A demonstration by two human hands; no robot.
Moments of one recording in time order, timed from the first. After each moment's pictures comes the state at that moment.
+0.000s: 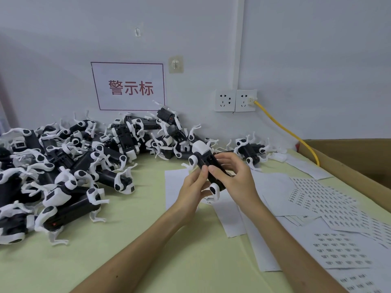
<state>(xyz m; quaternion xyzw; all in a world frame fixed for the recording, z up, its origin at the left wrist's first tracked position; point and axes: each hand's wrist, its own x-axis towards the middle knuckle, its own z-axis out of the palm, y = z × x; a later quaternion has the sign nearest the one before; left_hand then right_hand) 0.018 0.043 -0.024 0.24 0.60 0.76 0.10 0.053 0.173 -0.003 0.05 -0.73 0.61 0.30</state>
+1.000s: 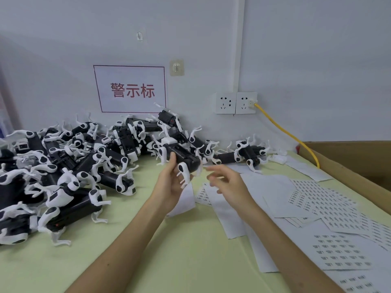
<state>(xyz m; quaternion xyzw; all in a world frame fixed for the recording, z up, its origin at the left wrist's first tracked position) -0.009 0.004 -0.003 0.15 0.50 0.85 0.09 0.053 0.169 -0.008 0.03 -0.79 0.58 0.19</state>
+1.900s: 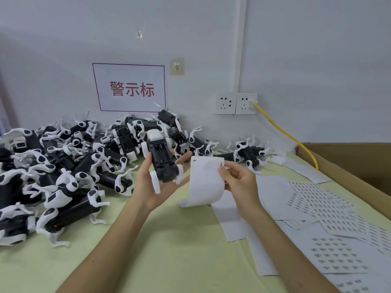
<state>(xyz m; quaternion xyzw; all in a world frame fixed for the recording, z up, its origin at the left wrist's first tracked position) -0.017 -0.029 0.003 0.25 0.35 0.88 0.22 0.053 0.175 -0.003 -0.02 -0.66 0.71 0.26</state>
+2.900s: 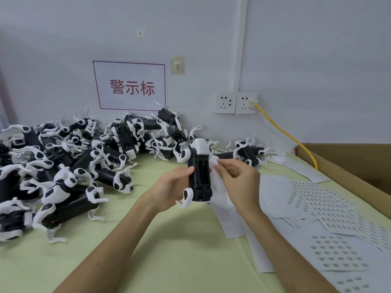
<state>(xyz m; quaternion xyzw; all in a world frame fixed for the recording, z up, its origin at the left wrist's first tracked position) 0.004 -0.009 0.006 0.33 0.57 0.69 0.30 0.055 0.169 -0.004 0.02 -0.74 0.52 0.43</state>
